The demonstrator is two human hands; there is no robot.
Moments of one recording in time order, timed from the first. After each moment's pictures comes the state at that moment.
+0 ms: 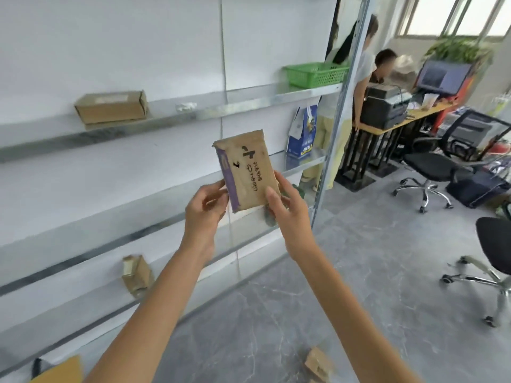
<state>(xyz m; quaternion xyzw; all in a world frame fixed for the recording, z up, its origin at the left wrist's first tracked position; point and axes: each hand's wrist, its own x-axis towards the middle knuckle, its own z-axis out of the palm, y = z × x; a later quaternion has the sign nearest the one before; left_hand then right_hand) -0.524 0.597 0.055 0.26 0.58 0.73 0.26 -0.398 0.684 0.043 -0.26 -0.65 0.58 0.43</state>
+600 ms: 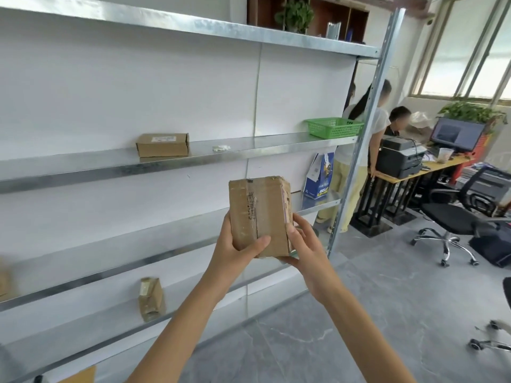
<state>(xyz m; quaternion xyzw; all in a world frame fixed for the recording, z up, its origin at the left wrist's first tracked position) -0.494 0.538 0.087 0.38 0.57 0.68 0.25 -0.373 0.640 0.082 -0.20 -0.63 0.68 0.33</state>
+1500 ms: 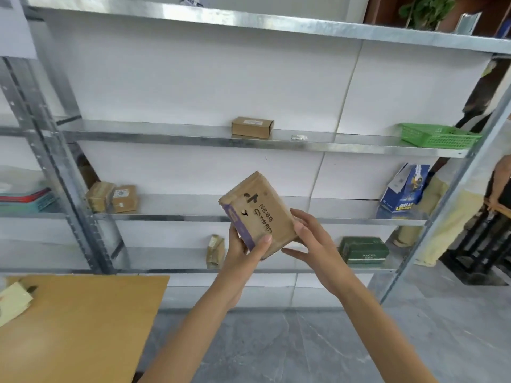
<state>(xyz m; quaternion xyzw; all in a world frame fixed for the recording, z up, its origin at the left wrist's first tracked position) -0.406 0.450 0.055 0.20 0.61 0.75 0.16 -0.342 0.600 0.079 -0.05 -0.69 0.70 0.15</state>
